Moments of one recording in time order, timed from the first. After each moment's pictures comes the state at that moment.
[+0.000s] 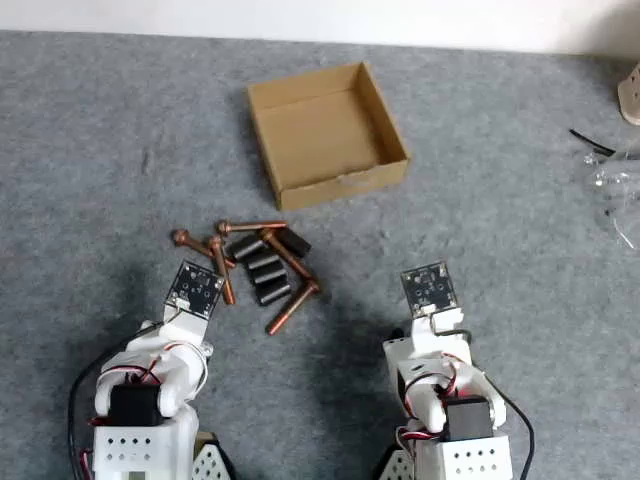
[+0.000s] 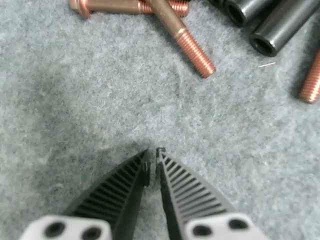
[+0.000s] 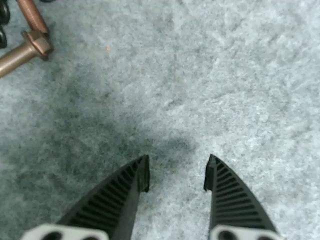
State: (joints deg) left arm -6.8 -102.0 96.0 75.1 -17.2; right arm -11.4 -105.0 95.6 68.3 11.5
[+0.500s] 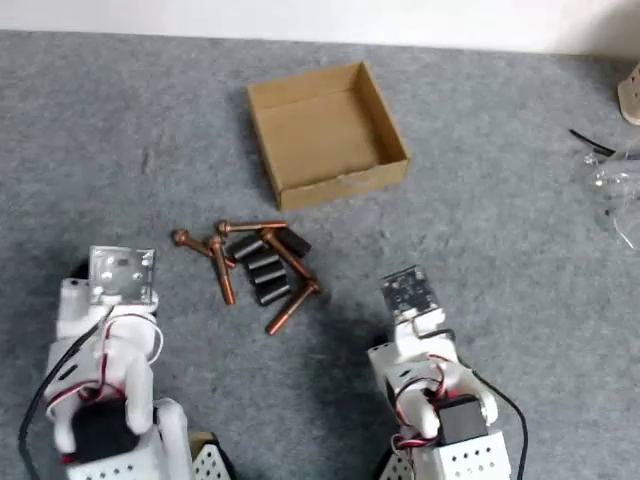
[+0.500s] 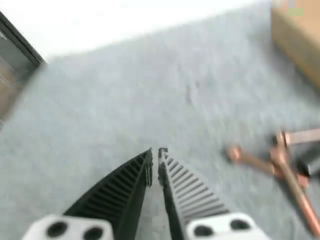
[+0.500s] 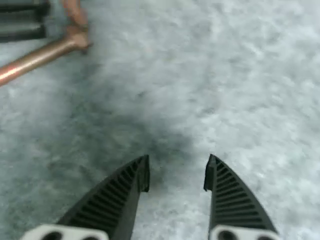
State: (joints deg) left arm -20.9 -102.1 76.0 57.5 -17.1; right arm -20.8 -105.0 95.6 68.3 11.5
